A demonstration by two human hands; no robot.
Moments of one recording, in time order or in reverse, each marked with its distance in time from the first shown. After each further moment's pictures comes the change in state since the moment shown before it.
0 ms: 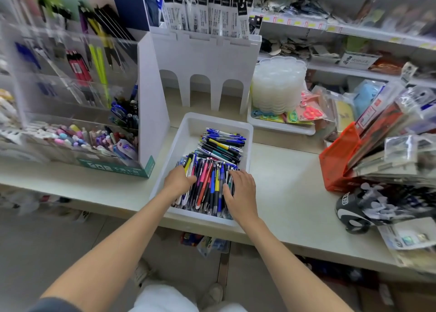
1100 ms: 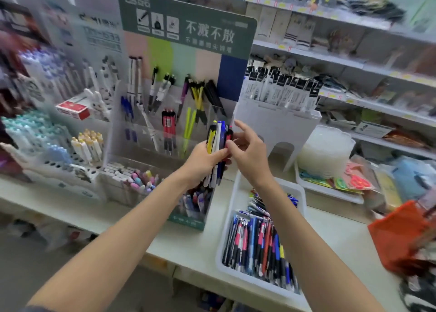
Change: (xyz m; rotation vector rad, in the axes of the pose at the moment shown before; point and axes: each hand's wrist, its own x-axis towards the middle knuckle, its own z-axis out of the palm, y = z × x) left_hand 0.015 -0.005 -0.220 -0.951 -0.037 0.592; right_hand 0.140 -0.283 -0.036 0.476 0.121 -0.331
